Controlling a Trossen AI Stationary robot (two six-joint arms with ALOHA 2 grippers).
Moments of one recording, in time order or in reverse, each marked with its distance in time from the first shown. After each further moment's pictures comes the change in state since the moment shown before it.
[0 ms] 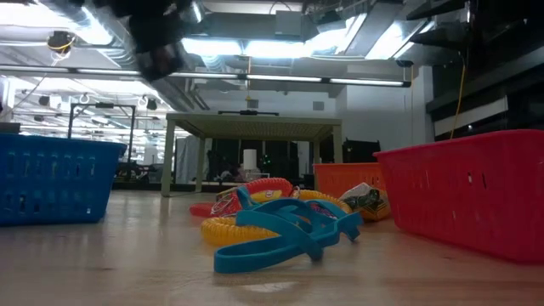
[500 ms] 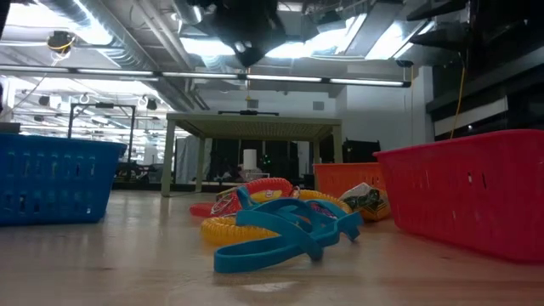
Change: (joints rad) left arm 0.004 0.498 0.648 -0.577 0.191 0.652; right arm 0.000 0.000 0.000 -0.015 -0.017 0.023
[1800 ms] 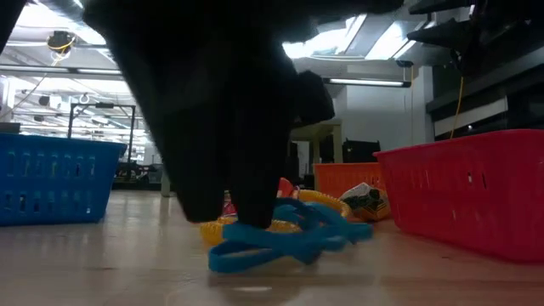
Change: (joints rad) left arm -0.155 0.491 0.479 -0.359 -0.130 0.002; right arm 0.000 0.042 0.000 -0.015 -0.218 -0.030
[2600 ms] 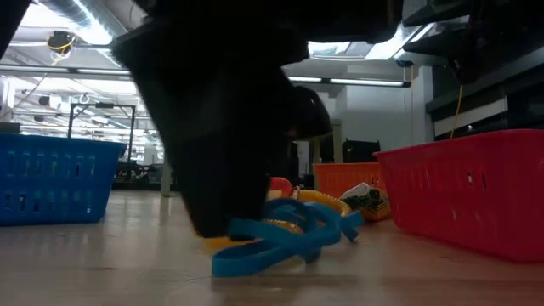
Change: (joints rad) left arm 0.017 0.010 0.000 -0.029 0.027 0.022; right arm 0.000 0.080 0.000 0.000 0.002 0.059
